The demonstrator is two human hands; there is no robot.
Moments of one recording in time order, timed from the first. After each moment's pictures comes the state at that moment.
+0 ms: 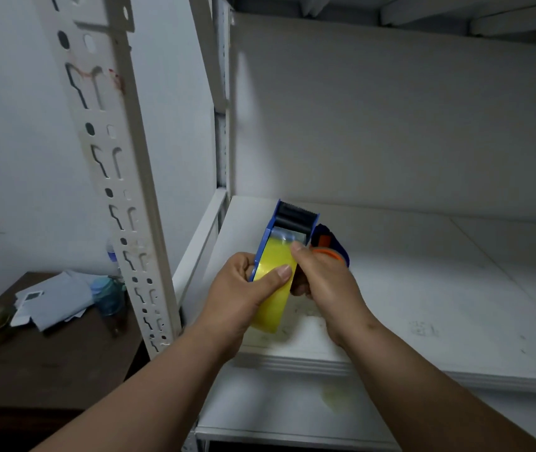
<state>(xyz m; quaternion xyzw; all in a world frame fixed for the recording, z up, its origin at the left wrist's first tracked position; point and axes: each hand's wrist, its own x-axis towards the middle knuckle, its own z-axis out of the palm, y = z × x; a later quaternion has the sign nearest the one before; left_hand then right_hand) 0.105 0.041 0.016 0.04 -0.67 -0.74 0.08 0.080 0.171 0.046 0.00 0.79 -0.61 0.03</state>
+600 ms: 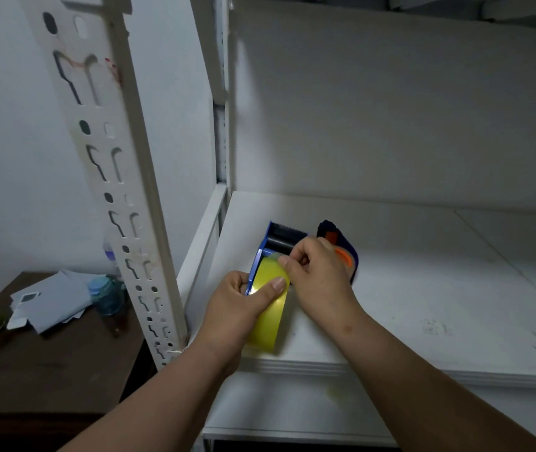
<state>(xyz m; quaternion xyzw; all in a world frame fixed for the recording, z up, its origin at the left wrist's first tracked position) 0.101 0.026 -0.004 0.12 -0.69 -0.72 0.05 0.057 0.149 0.030 -0.09 0.90 -0.41 -0.13</state>
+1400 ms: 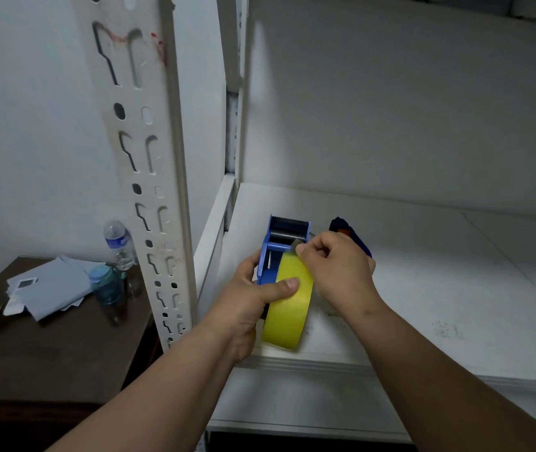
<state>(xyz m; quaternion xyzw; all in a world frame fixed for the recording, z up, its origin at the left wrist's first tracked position) 0.088 0.007 0.002 0.09 -0.53 -0.84 -0.08 0.043 0.141 0.036 -0.03 0.93 -0.35 -0.12</state>
